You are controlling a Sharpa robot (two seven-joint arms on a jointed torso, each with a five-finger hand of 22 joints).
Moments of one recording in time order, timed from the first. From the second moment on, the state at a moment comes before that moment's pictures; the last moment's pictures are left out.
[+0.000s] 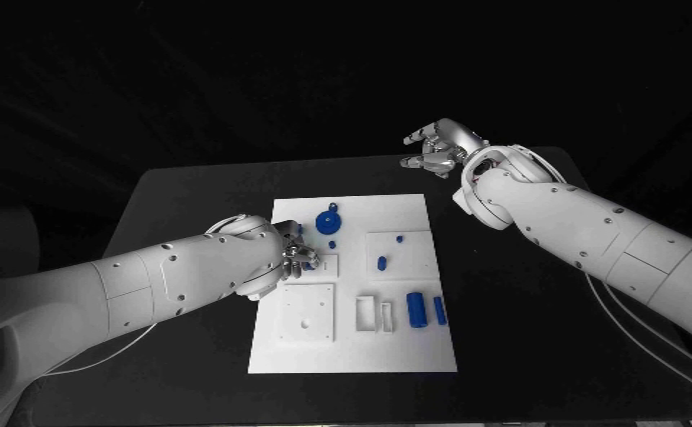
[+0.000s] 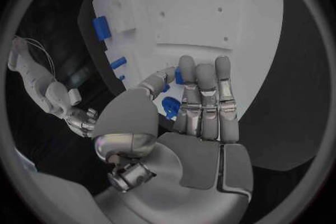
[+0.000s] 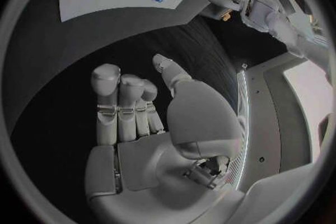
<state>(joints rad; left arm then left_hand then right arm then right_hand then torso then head) 1.21 -0.50 -0.23 1.18 -1.02 -0.13 -0.53 0.99 -0.03 0.50 -0.19 0.49 1.04 0.09 0.34 0.82 1.40 -0.07 0.57 0.49 1.21 -0.10 1.08 0.47 0.02 1.20 -0.12 0.23 1.31 1.03 -0.62 0.36 1.14 -1.40 -0.32 -0.08 1.23 -0.09 0.23 -0.17 0.39 0.89 0.13 0.06 0.06 1.22 0.01 1.08 1.13 1.44 -0.07 0.97 0.94 0.09 1.47 -0.09 0.71 1.31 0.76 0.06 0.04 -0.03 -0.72</state>
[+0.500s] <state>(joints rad) 1.21 -0.50 -0.23 1.18 -1.02 -0.12 -0.52 0.99 -0.03 0.50 -0.19 0.49 1.04 0.08 0.35 0.82 1.40 -0.07 0.57 0.50 1.21 -0.10 1.08 0.48 0.02 1.20 -0.12 0.23 1.31 1.03 -0.62 0.36 1.14 -1.40 -0.32 -0.09 1.23 -0.09 0.23 -0.17 0.39 0.90 0.12 0.06 0.06 1.22 0.01 1.08 1.13 1.44 -0.07 0.97 0.94 0.09 1.47 -0.09 0.71 1.31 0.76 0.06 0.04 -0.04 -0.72</state>
